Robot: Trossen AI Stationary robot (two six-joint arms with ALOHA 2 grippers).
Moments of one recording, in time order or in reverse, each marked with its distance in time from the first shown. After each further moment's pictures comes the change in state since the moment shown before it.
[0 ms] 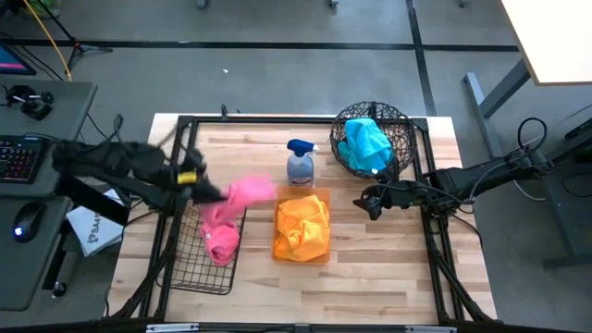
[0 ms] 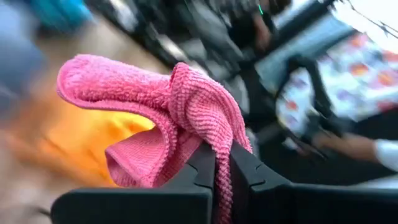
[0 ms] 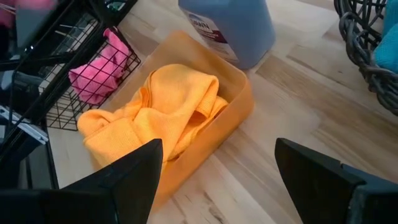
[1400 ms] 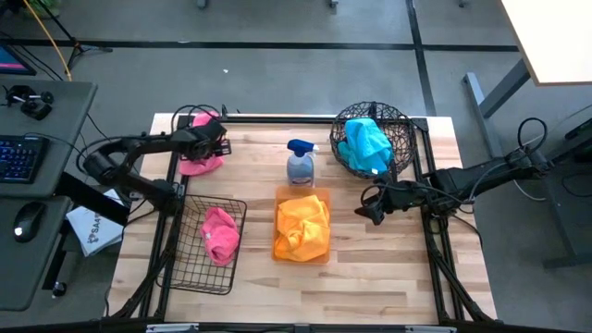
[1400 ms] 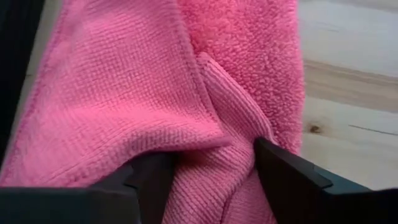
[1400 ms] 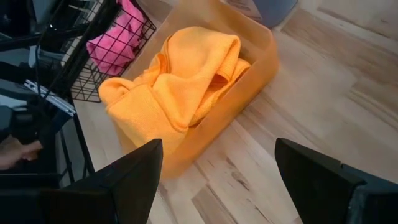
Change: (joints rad) left arm 1.125 0.646 -0.519 0.176 -0.327 -0.017; right arm 0.000 -0.001 0.000 -0.006 -0.156 0.061
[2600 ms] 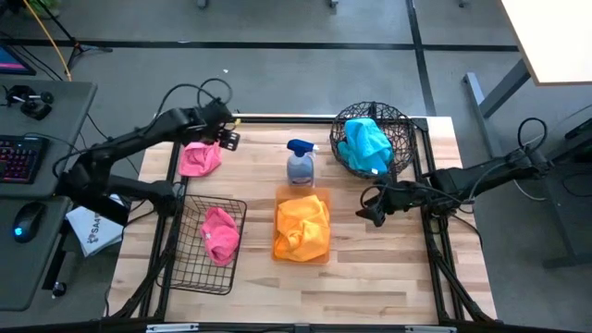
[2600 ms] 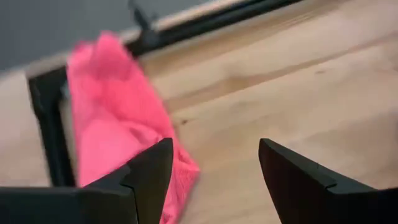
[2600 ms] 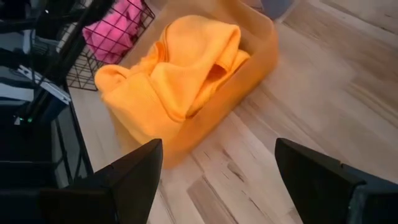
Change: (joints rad) left arm -0.278 -0.190 0.542 -0.595 -0.014 0.275; right arm 0.000 -0.001 0.000 -0.023 -0.031 -0.024
